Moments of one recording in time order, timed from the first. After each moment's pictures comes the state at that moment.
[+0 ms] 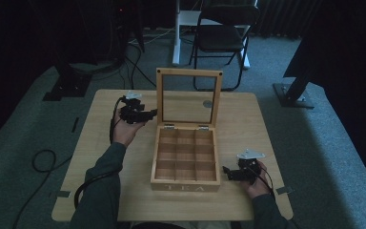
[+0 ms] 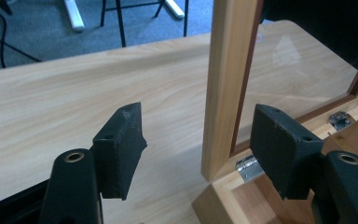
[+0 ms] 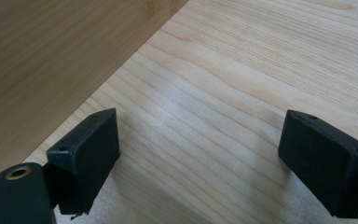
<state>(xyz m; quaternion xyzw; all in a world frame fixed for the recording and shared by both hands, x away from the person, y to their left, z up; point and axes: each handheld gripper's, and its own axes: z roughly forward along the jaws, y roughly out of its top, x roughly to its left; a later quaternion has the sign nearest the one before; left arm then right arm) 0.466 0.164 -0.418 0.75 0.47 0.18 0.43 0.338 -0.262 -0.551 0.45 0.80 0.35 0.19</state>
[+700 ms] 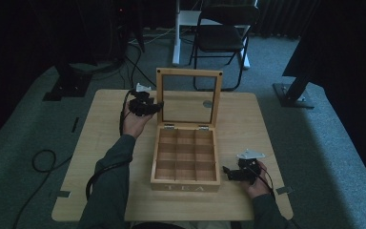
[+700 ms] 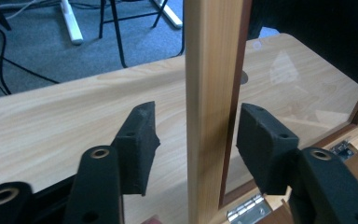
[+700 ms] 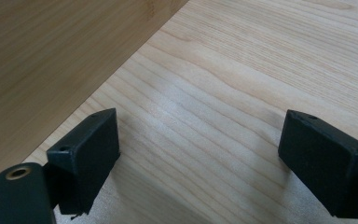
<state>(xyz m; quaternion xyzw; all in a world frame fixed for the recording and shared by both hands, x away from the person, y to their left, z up) 0.490 0.138 -0.408 0.75 0.46 0.19 0.43 0.338 -0.262 -0.550 0.45 0.80 0.34 0.19</state>
